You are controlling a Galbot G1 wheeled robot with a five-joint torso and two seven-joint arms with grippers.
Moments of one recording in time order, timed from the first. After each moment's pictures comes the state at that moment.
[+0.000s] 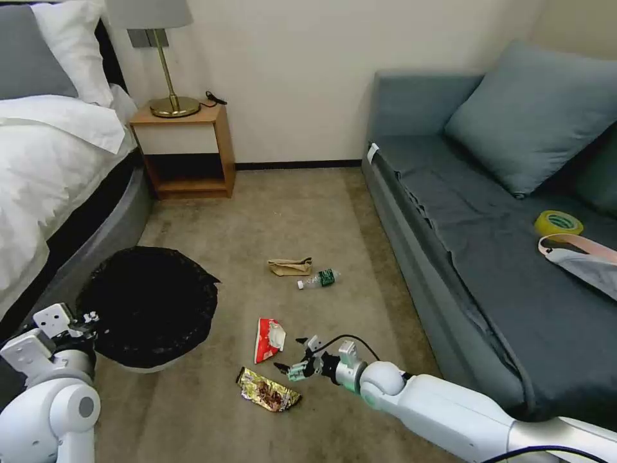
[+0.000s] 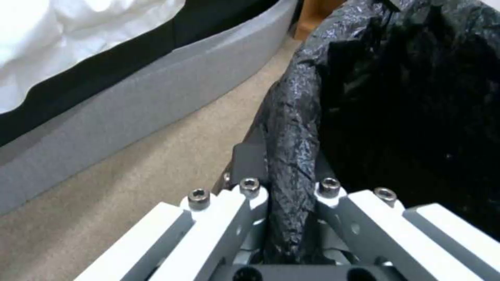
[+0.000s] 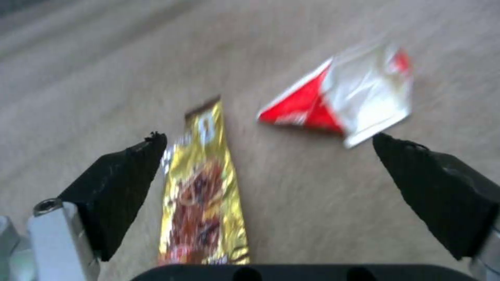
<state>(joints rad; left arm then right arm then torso) 1.39 -1.48 -0.99 -2.20 -0.49 0.68 -0.34 -0.57 1.12 -0.87 1.11 0.84 0.15 -0.21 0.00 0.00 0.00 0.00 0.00</state>
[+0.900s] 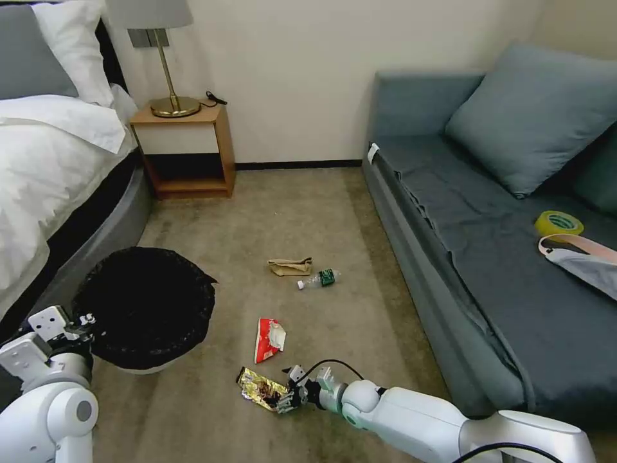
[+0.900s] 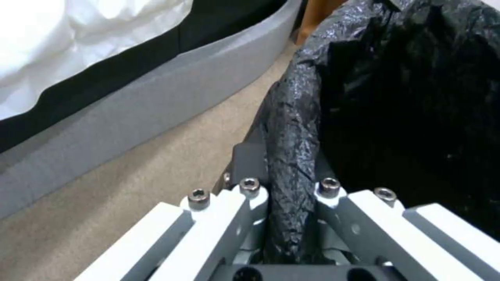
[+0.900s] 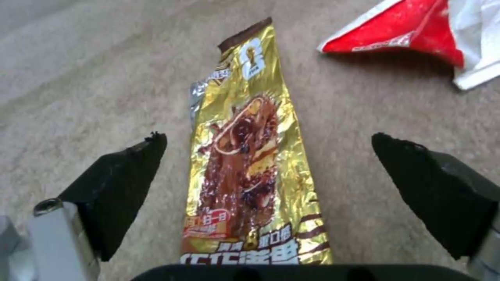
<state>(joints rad) 1.41 -1.50 -1.00 -2.23 -0.48 0.67 -0.33 -0.57 1.25 -0.95 0.93 0.81 0.18 -0.24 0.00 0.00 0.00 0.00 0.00</state>
